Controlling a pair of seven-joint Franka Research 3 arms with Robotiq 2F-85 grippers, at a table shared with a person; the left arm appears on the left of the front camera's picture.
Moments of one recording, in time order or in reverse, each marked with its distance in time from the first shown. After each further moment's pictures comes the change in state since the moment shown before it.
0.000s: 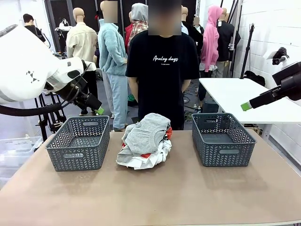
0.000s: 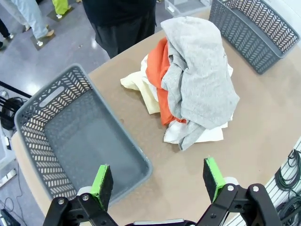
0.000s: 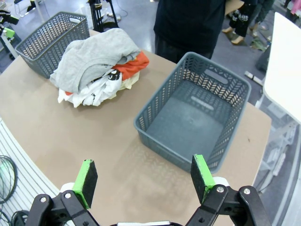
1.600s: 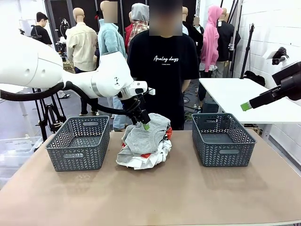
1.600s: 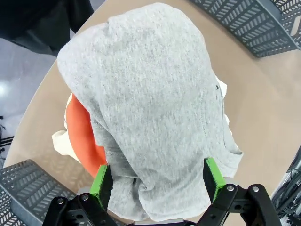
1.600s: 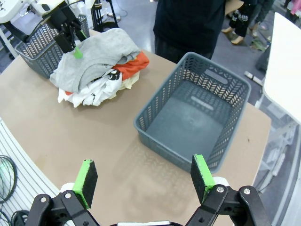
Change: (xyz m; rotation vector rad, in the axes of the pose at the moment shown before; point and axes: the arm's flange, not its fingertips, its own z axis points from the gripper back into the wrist) left arm 0.124 -0.058 -0.221 -0.198 0.340 -0.226; right arm 0.000 0.001 0.000 -0.001 0.001 0.002
